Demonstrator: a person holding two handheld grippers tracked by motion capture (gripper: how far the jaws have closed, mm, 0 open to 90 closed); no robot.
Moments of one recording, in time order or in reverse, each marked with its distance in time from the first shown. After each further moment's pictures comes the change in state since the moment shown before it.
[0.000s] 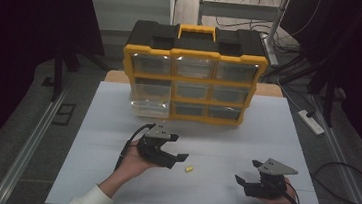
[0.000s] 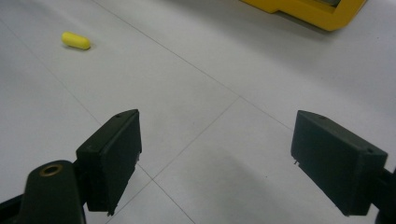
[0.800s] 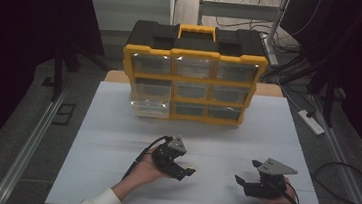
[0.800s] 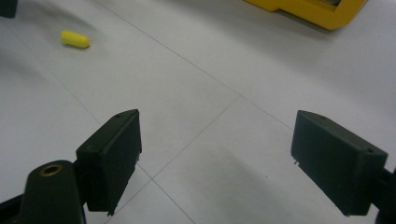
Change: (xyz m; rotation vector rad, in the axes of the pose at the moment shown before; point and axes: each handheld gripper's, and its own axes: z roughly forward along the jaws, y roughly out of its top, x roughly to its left) left arm -0.007 -0.016 0.056 0.206 -0.034 0.032; right arm 0.000 0.000 0.001 0.005 0.000 -0.003
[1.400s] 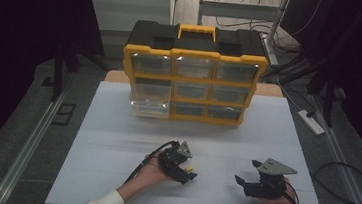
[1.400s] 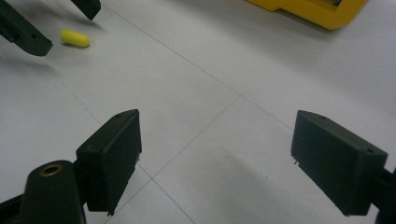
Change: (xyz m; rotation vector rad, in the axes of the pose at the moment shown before) left arm -0.005 -0.001 0.024 0.095 0.018 0.046; right arm 0.000 0.000 0.000 0.001 0.001 -0.002
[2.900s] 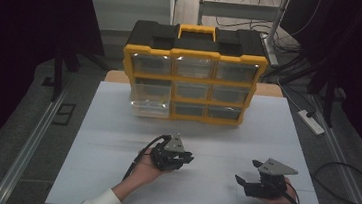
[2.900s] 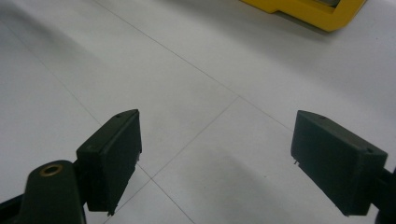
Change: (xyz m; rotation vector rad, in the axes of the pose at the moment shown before) left arm -0.001 0.000 -0.044 -0.218 0.075 0.013; right arm 0.000 0.000 -0.001 -0.006 -0.003 0.000
